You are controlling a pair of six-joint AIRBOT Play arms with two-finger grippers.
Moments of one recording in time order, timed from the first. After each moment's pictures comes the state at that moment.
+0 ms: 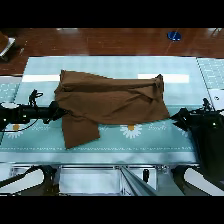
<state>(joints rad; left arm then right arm) 0.31 -1.30 0.61 0.64 -0.99 -1.19 -0.49 -1.20 0.56 -0.85 1.04 1.38</state>
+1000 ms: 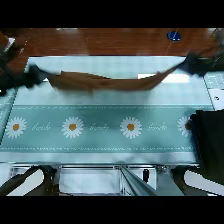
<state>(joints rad) 0.29 -1.09 1.06 0.46 -1.03 -1.14 -0.25 -1.30 1.46 -0.82 1.19 1.38</state>
